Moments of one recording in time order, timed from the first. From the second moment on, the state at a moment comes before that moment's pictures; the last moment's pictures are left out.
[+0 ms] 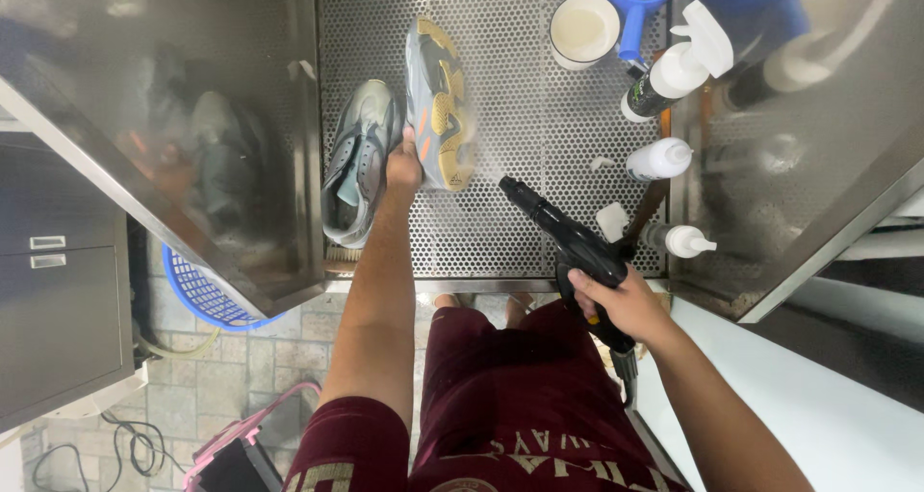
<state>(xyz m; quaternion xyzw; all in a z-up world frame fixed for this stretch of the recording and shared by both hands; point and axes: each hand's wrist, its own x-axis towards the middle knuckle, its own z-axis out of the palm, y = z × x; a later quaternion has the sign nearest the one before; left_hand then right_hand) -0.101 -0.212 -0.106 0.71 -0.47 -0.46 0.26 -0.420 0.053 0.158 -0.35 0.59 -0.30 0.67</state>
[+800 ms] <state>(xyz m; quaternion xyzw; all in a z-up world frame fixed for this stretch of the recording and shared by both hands) -0.131 -0.187 -0.095 0.74 -0.48 -0.37 0.30 -0.418 0.078 0.151 -0.42 0.65 -0.34 0.54</state>
